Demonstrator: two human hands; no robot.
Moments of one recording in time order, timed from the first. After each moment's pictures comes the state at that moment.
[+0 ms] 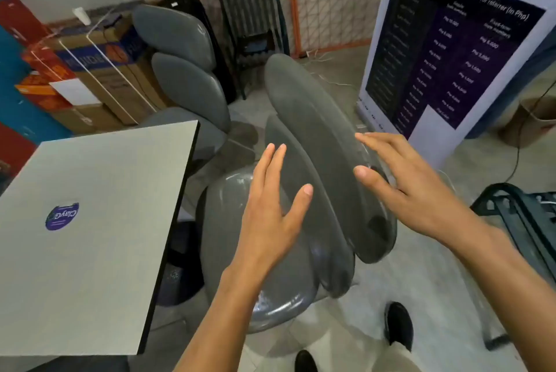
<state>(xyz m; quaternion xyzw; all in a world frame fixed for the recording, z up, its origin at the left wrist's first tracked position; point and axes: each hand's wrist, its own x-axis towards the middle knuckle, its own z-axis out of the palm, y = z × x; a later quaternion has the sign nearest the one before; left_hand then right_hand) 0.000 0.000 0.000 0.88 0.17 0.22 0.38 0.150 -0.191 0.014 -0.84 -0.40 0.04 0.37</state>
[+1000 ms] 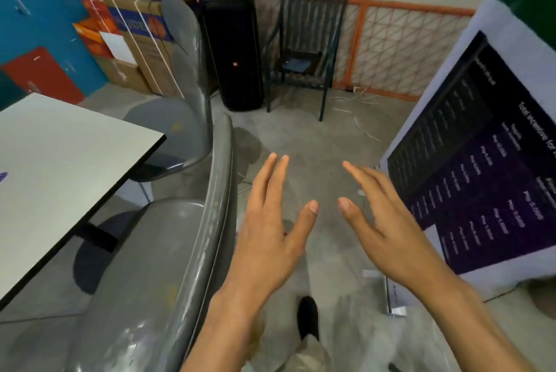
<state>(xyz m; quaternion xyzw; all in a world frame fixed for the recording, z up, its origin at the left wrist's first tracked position) 0.379 -0.065 -0.002 0.83 0.31 0.28 0.36 0.549 -0.177 0.001 -0.76 -0.50 0.17 0.37</state>
